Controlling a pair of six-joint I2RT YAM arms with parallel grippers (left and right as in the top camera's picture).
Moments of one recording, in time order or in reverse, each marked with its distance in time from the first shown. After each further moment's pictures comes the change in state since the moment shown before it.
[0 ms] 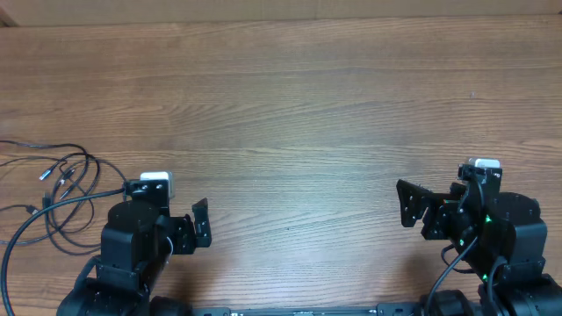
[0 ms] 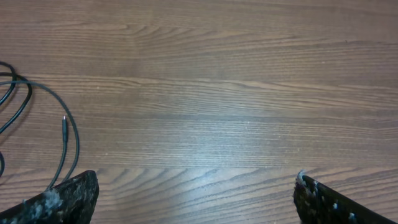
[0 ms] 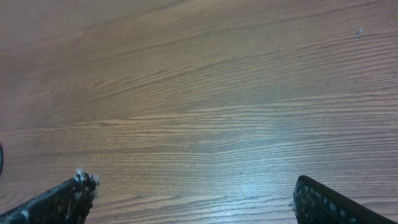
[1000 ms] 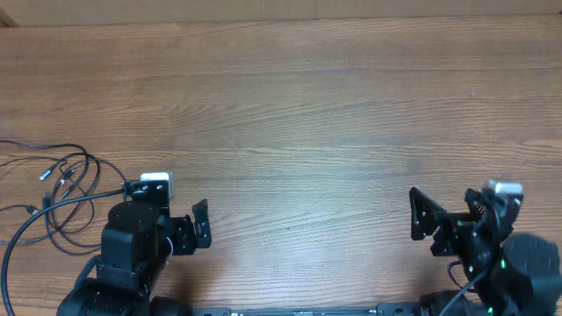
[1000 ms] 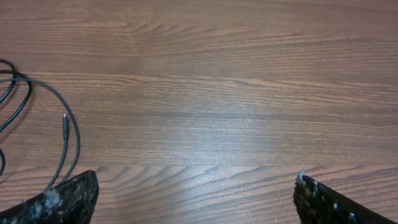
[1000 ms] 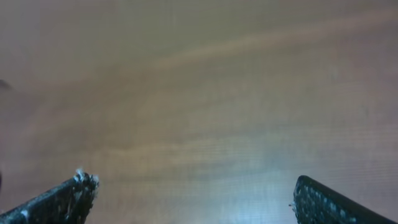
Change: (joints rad) left arm 0.000 0.000 0.000 -0.006 0.000 0.000; right arm 0.000 -0.229 -0.076 0.071 0.063 -0.004
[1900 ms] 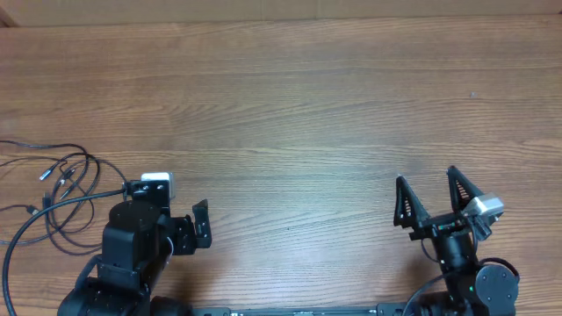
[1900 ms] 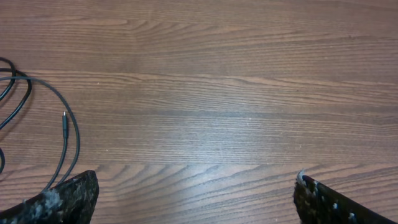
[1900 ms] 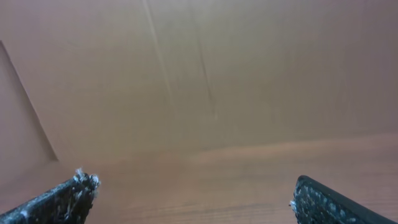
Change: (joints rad) left arm 0.000 0.002 -0.005 0.000 0.000 0.000; right arm 0.000 -0.344 -0.621 0.840 -0.066 -0.003
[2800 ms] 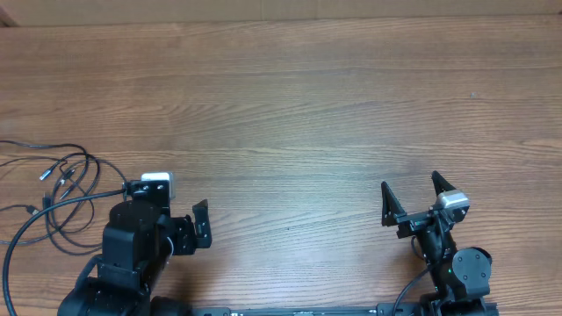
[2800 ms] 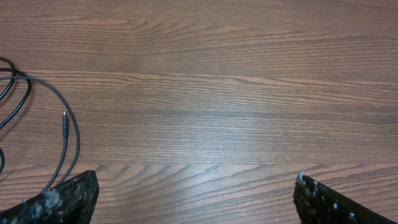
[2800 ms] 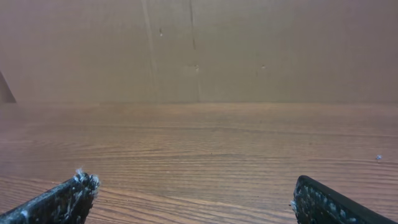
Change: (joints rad) left arm 0.000 0.000 -0.001 0.000 0.000 0.000; right arm 0.001 -0.001 -0.177 0.005 0.008 -0.175
